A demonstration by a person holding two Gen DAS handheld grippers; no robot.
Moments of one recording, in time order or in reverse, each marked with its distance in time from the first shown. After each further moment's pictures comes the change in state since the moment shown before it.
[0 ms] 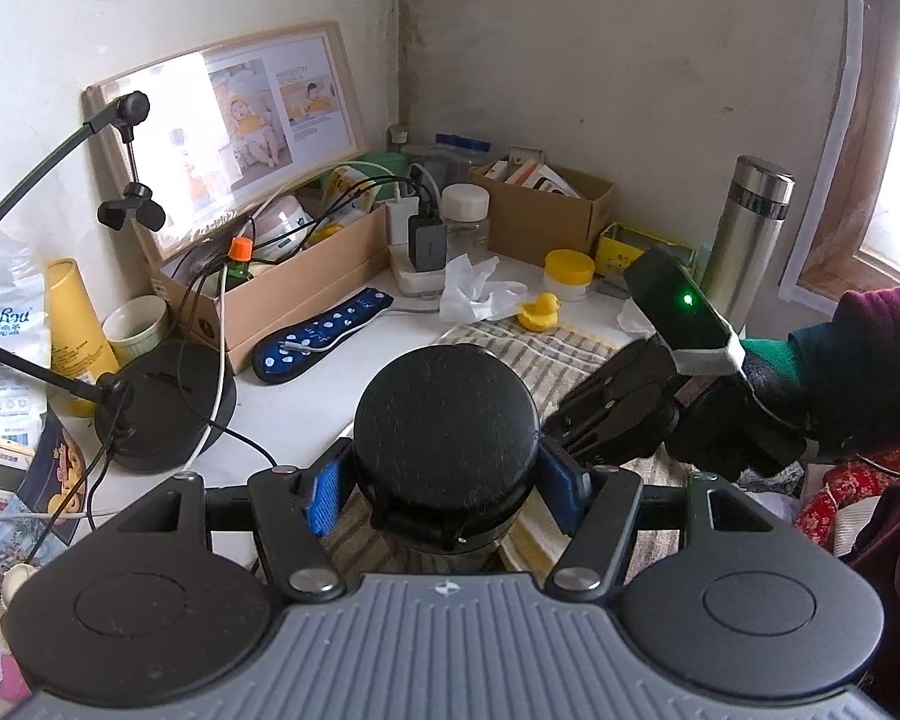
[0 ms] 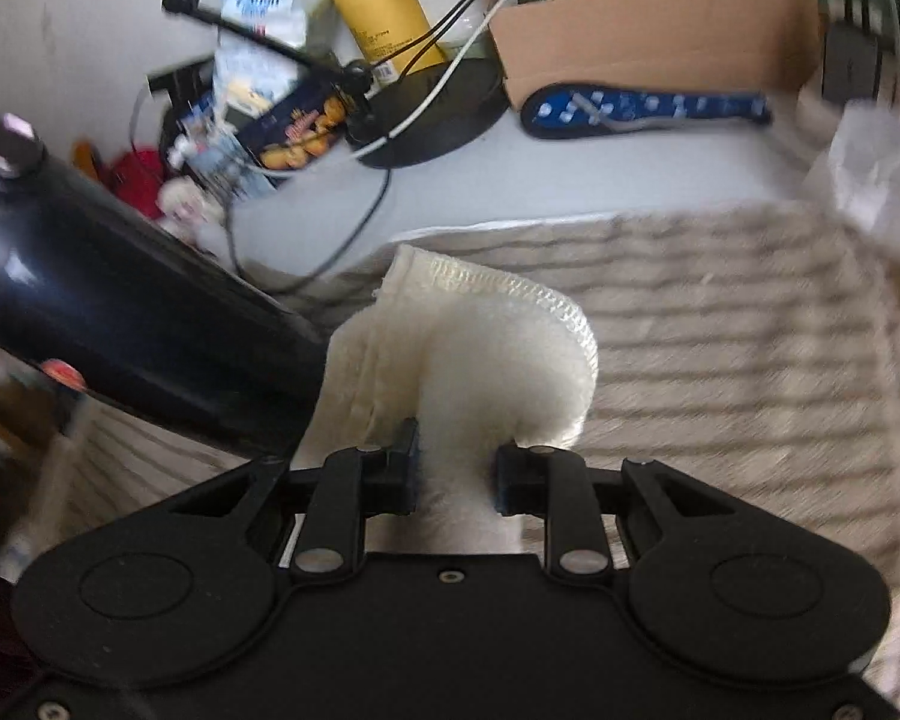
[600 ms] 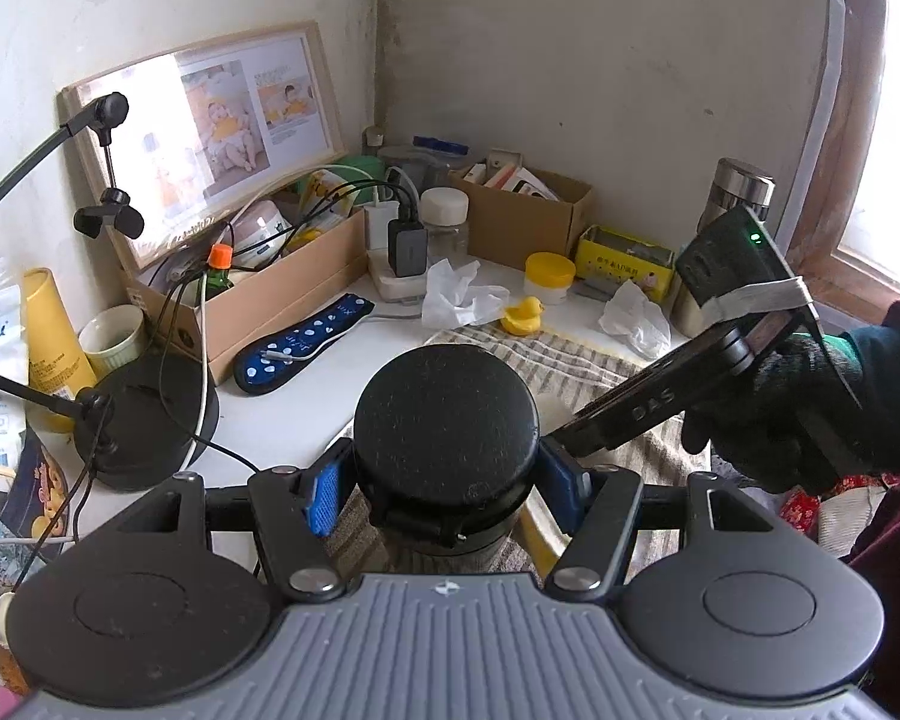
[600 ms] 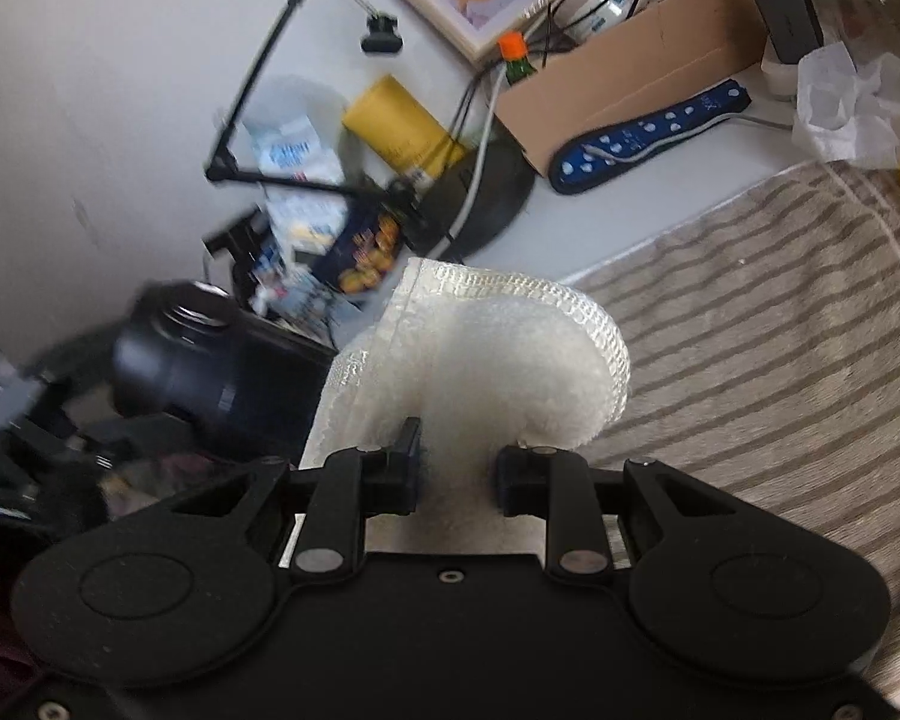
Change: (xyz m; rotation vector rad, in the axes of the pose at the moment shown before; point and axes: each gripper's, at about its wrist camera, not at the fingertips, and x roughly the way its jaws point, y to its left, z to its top) left arm 0.006 0.015 0.003 0.022 -0.005 -0.065; right arm -0.043 -0.002 -0.010 0.370 -0.145 0.245
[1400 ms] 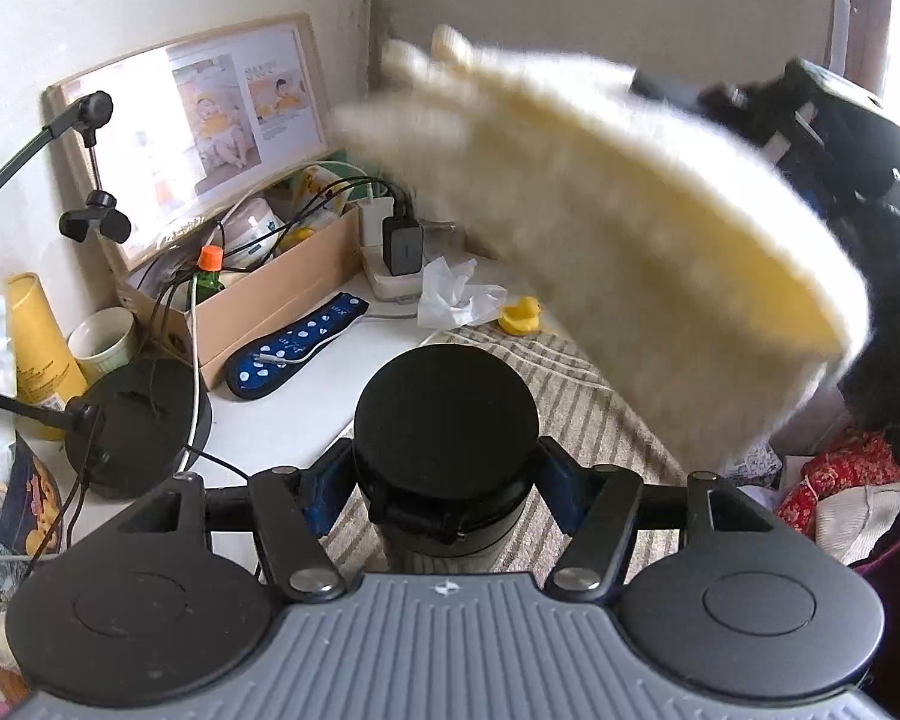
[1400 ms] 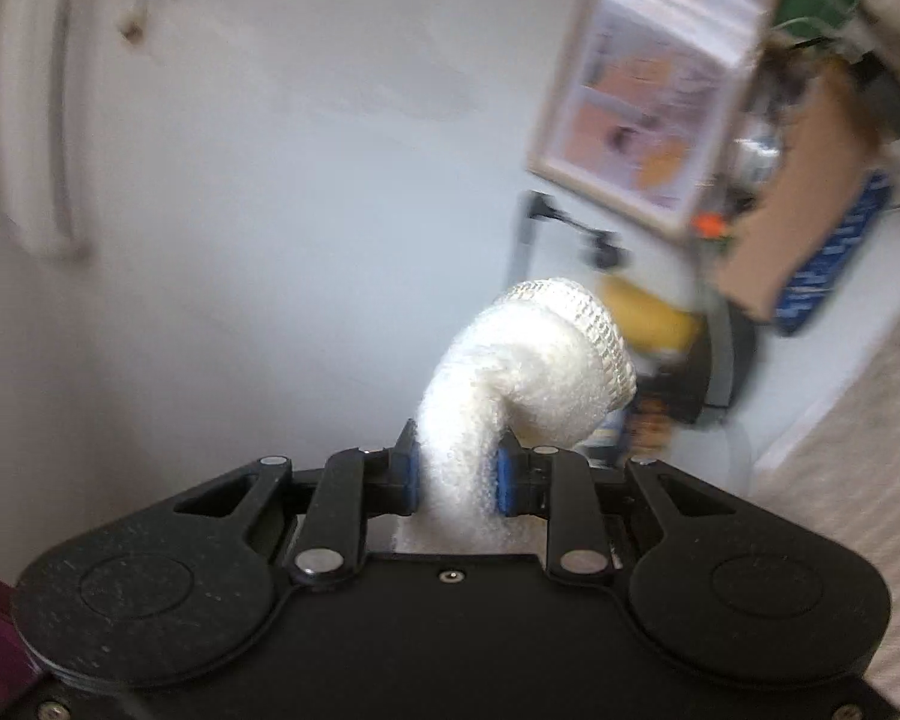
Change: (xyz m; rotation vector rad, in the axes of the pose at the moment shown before) left arm 0.010 0.005 0.010 -0.001 0.016 -0.019; right arm -0.088 0.029 0.012 0.274 -0.429 0.605
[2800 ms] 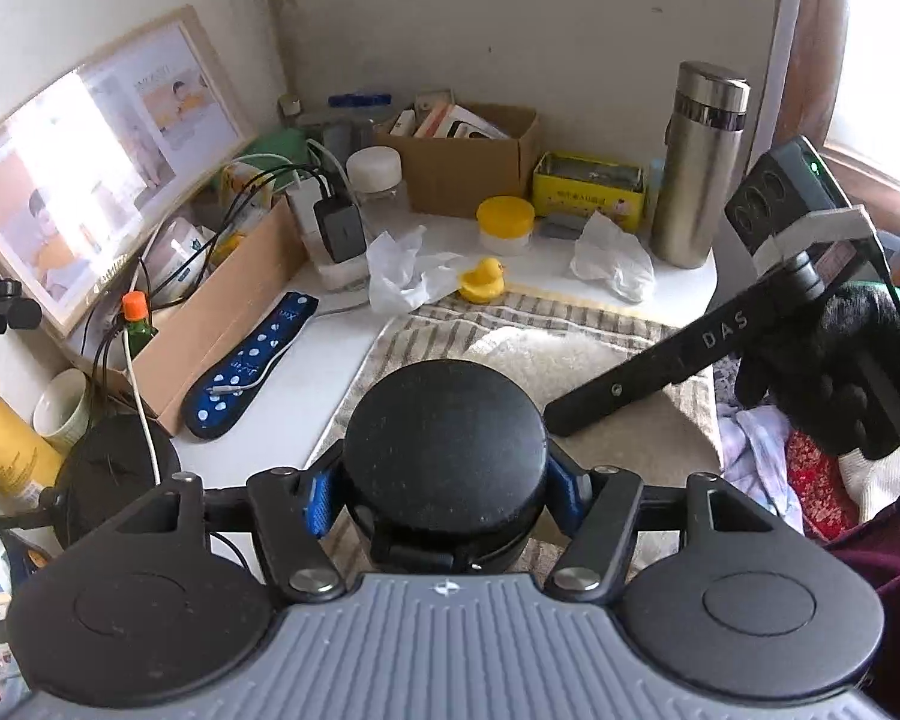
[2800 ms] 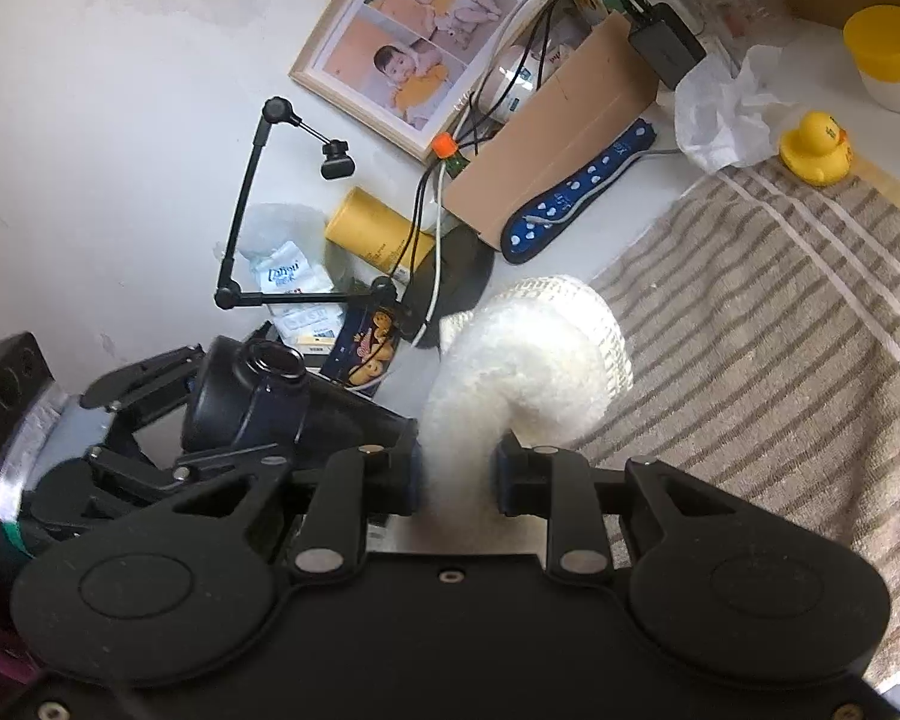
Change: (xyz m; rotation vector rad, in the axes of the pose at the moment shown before) left arm 0.050 -0.041 0.046 0.195 0.142 0.007; right arm -0.027 -0.072 -0.016 -0.106 0.178 -0.529
